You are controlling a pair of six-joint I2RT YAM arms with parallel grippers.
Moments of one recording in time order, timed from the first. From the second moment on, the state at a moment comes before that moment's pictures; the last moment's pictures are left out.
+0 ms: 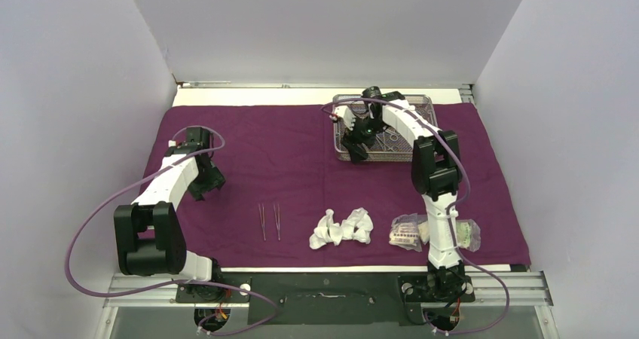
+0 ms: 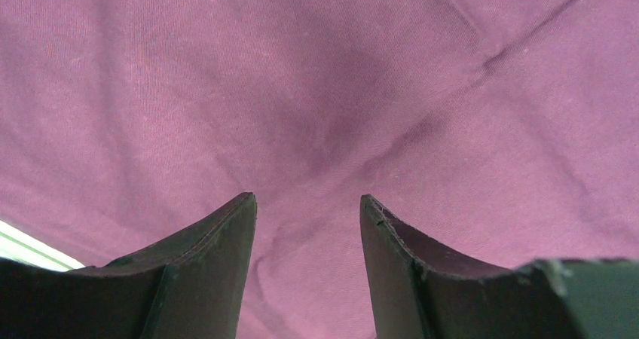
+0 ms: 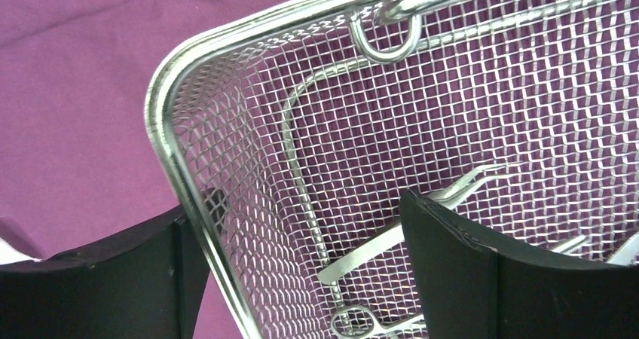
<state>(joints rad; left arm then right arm) 0.04 1.45 0.97 -0.81 -0.28 -0.64 0.32 2.28 1.92 -0.99 -0.49 -0.90</state>
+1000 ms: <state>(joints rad) 0.04 1.42 0.97 -0.79 -0.28 -0.64 0.39 2.07 1.65 -0.52 0.04 -0.24</state>
